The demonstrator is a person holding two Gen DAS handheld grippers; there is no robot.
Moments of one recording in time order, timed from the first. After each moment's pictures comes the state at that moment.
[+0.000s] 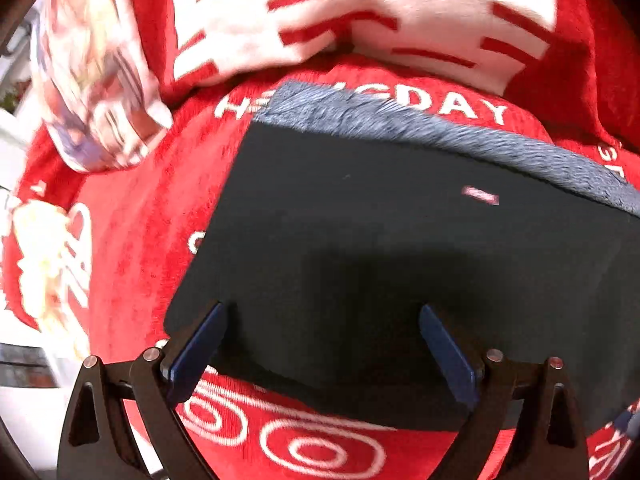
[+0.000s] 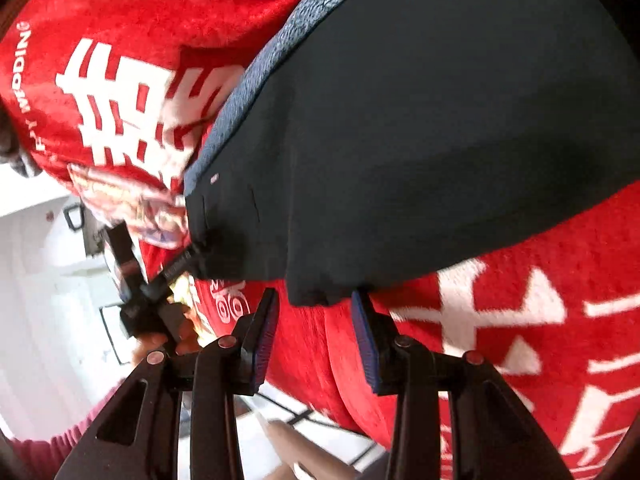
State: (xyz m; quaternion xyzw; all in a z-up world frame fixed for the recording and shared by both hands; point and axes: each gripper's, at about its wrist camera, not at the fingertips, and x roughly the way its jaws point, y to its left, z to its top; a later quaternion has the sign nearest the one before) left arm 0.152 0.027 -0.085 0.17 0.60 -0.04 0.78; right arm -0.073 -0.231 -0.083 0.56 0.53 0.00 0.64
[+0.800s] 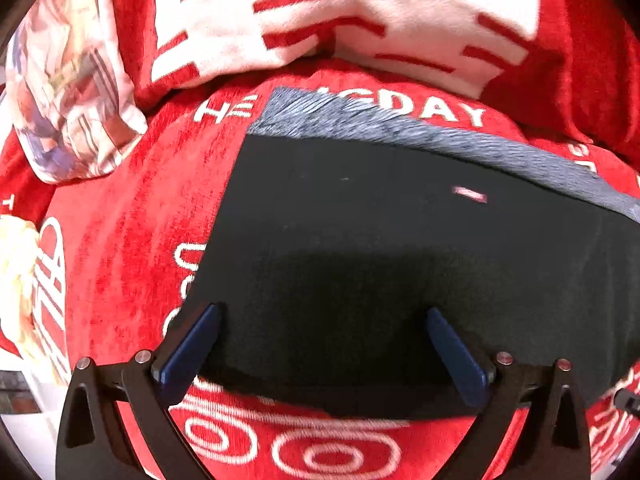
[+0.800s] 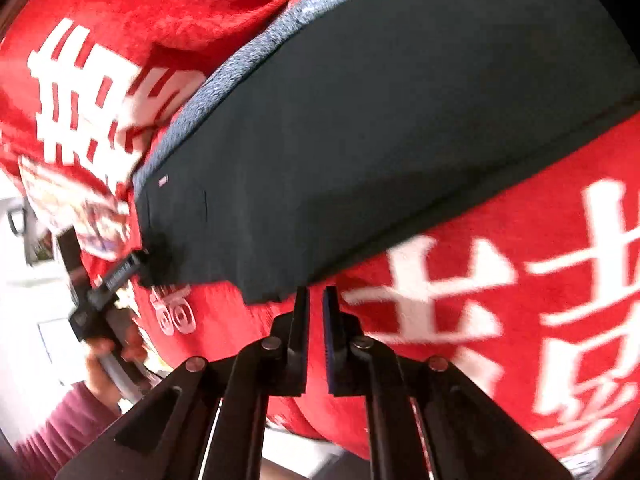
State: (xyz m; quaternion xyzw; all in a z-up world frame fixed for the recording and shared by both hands) left arm 0.151 0.030 -0.071 0.16 0.60 -0.10 0.78; right arm -0.082 -0.227 -0.058 0.46 0.58 -0.10 0.66
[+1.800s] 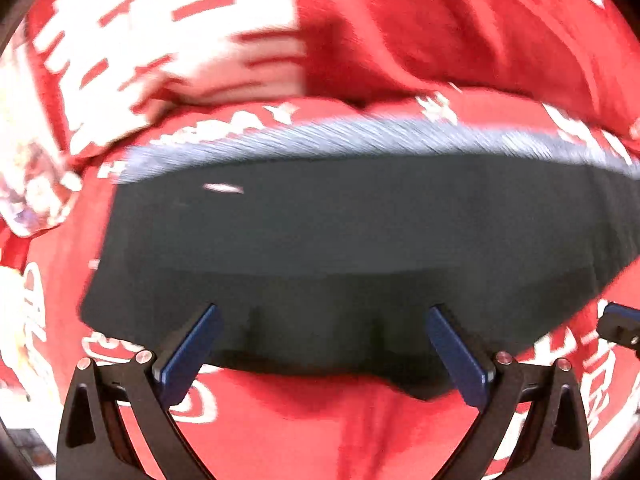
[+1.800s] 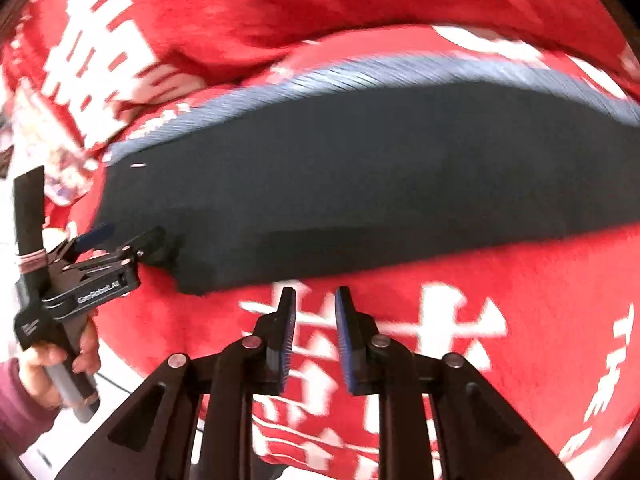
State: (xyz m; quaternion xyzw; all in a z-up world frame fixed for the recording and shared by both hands) left arm 0.075 -0.083 -0.036 0.20 0.57 -0.18 0.78; right arm -0.091 -0.268 -0.003 0.28 0.62 -0.09 0.73
